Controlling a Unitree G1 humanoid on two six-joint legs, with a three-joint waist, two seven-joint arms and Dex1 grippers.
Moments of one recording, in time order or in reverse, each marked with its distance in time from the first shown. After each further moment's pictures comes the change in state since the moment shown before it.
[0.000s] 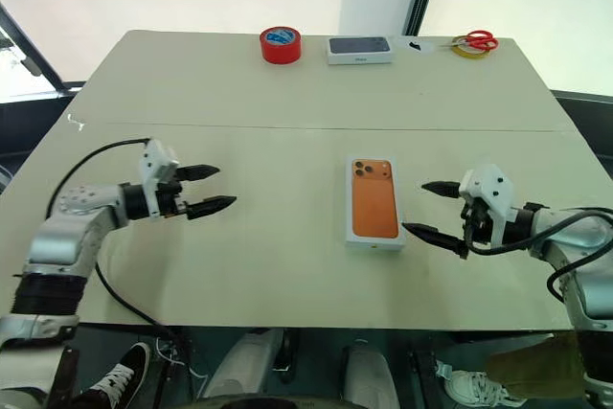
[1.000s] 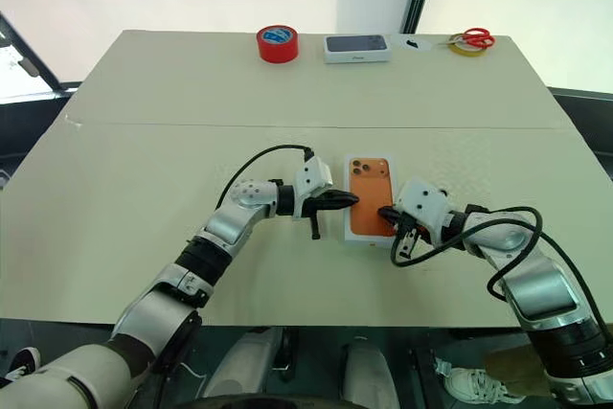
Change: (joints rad) left arm -0.381 -0.590 -0.456 0.451 0.307 -0.348 0.090; right arm -0.101 0.044 0.324 -0.190 -0.270 0.073 -0.283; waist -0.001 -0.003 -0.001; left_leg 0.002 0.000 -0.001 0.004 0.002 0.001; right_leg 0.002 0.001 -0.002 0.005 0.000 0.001
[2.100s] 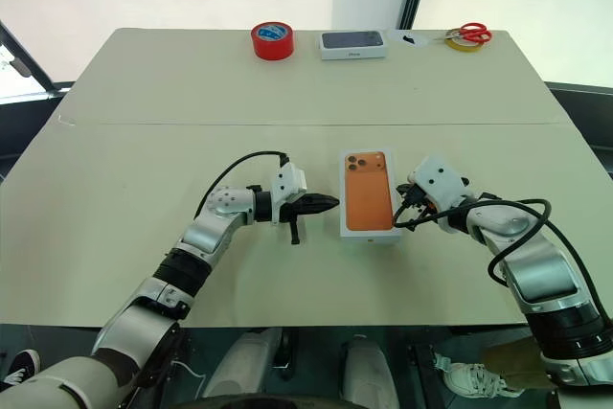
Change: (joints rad) left arm 0.110 0.063 0.063 -0.080 -0.055 -0.085 -0.039; right arm -0.086 0.015 -0.036 0.088 0.078 0.127 -0.193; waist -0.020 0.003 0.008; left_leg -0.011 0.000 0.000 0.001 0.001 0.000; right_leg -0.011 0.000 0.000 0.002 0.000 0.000
